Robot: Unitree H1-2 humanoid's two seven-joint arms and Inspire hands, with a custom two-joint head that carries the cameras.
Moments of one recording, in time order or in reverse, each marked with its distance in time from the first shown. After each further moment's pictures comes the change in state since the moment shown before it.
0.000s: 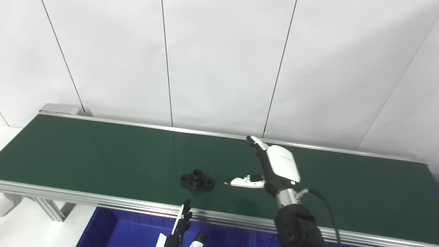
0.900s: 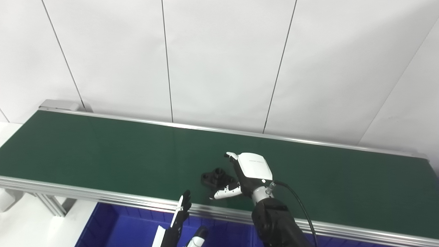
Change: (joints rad) left arm 0.046 -0.001 -0.017 -0.094 0.048 0.007 0.010; right arm -0.086 -0.023 0.193 0.199 -0.034 0.072 0.021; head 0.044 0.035
